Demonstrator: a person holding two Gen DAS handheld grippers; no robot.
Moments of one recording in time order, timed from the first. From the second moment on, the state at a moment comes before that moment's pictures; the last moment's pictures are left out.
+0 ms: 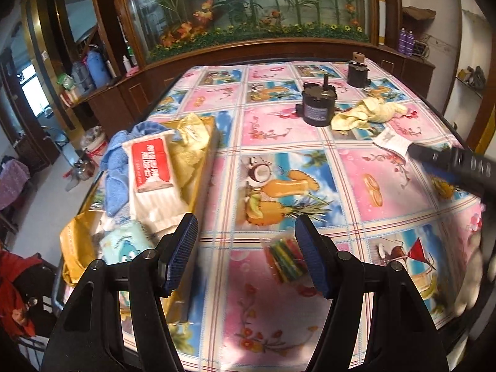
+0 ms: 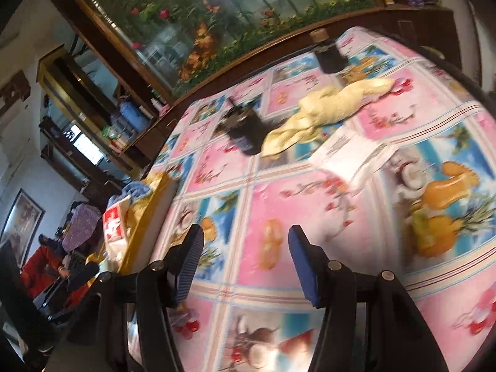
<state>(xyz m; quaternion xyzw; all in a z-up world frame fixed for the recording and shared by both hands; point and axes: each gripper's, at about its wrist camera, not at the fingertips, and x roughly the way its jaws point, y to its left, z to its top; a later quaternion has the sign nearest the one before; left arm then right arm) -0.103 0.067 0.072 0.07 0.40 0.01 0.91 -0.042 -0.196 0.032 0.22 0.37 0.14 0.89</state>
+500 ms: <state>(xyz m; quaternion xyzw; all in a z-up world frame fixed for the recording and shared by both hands) -0.102 0.097 0.075 0.00 0.39 -0.02 0.92 0.127 -0.234 0.047 0.13 0.42 0.04 0.90</state>
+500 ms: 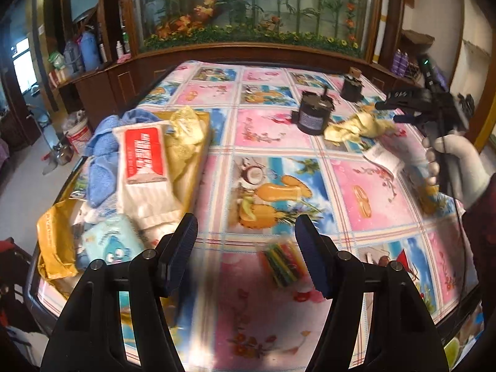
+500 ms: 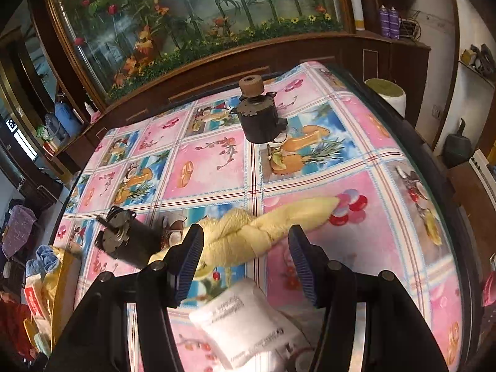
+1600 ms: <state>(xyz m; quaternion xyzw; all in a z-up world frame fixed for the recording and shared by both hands) -0.075 0.040 0.060 0.00 0.44 -0.17 0.88 0.058 -0.240 0.016 0.10 0.51 0.16 0.84</state>
